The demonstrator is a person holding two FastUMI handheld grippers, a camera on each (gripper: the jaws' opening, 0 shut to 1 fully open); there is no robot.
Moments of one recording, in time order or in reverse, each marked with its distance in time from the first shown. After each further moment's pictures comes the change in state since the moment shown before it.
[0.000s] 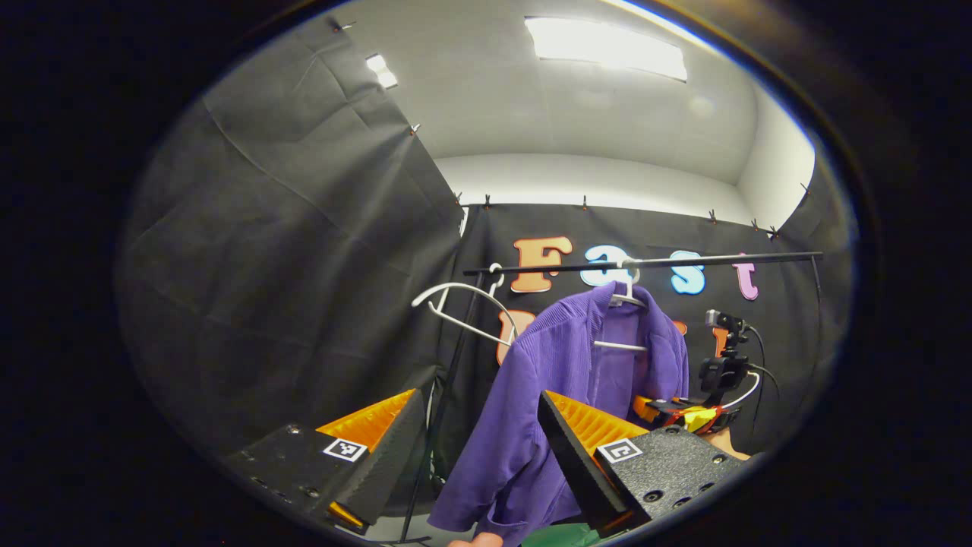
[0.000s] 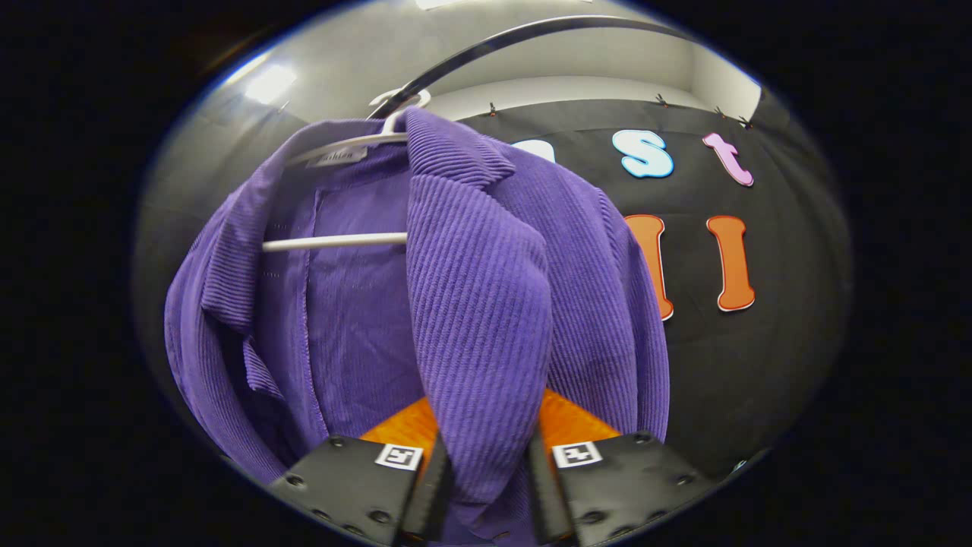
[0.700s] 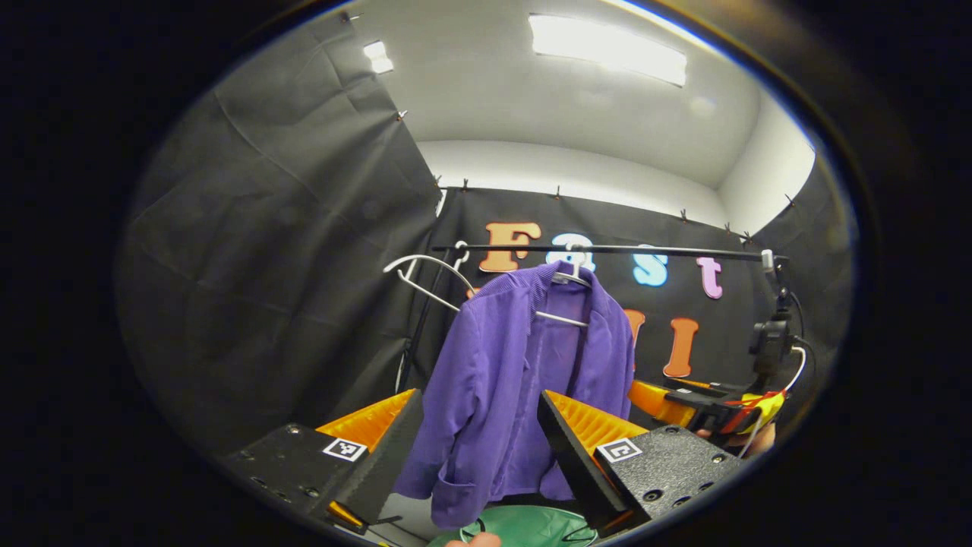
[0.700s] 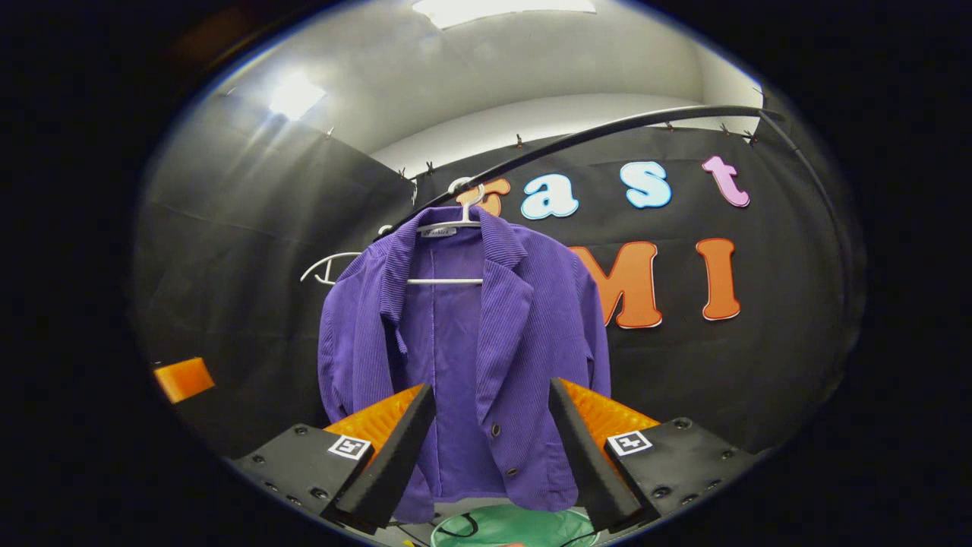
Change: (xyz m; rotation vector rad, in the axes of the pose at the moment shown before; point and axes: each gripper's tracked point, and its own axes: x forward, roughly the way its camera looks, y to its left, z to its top) left arm -0.068 -0.026 -0.003 -0.053 0.029 -0.044; right arm -0.175 0.045 0.021 -0.085 0.001 0.074
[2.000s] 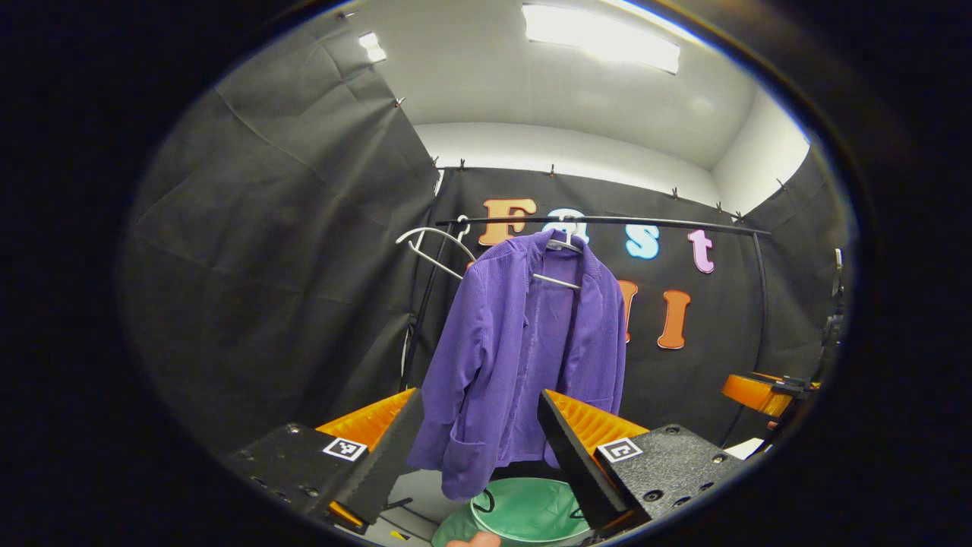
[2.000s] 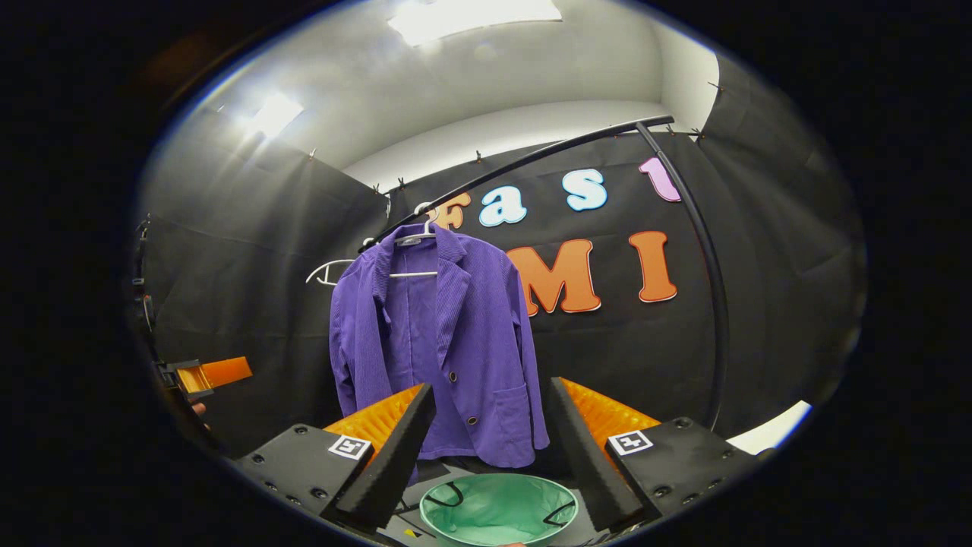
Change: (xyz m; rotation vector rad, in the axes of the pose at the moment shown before) left arm -0.081 -0.010 -0.048 0.025 0.103 -0.057; right arm -0.228 -0.064 -0.033 0.067 -0.033 -0.092
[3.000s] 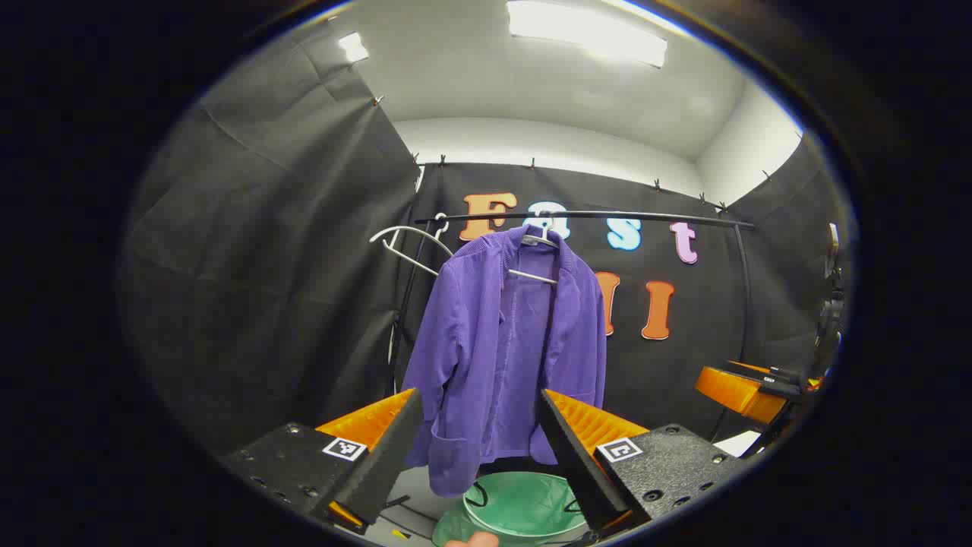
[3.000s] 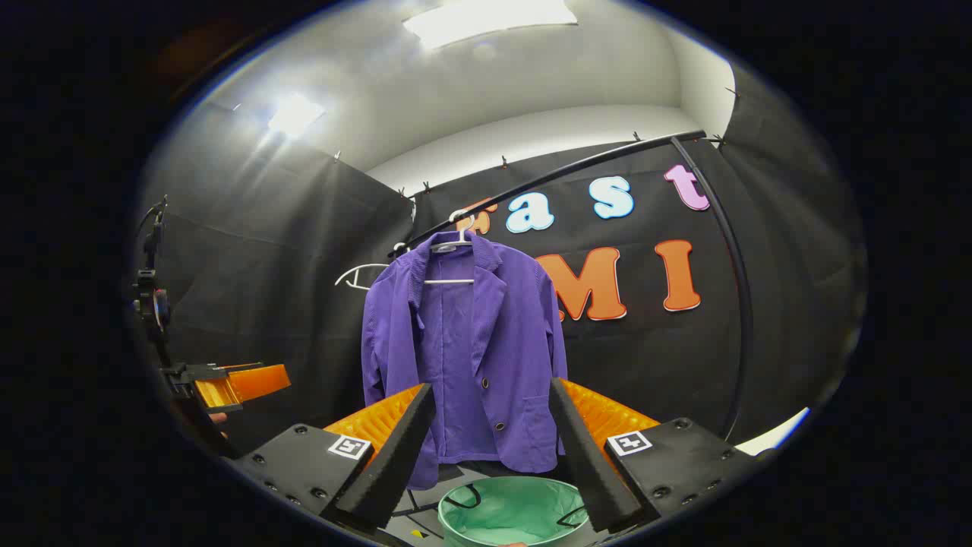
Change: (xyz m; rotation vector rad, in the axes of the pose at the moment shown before) left arm -0.003 -0.029 -0.004 0.026 0.001 -0.037; right arm -0.002 0.035 0.007 -0.001 0.004 0.089
